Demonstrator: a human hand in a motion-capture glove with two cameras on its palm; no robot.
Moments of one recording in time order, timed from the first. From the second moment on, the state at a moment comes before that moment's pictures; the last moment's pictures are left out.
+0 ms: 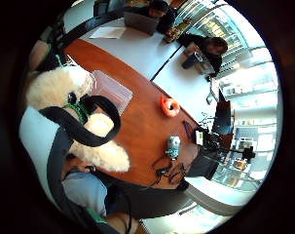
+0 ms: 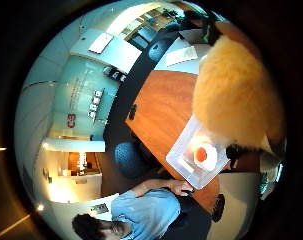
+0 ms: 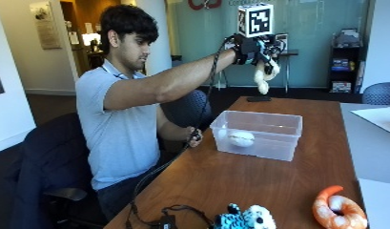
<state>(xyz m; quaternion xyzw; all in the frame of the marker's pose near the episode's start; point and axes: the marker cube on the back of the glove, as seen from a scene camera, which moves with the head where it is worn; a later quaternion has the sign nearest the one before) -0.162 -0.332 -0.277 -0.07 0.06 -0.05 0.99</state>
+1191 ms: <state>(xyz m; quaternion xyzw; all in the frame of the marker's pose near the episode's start) 0.258 -0.350 -0.049 -0.09 0.10 0.30 0.95</state>
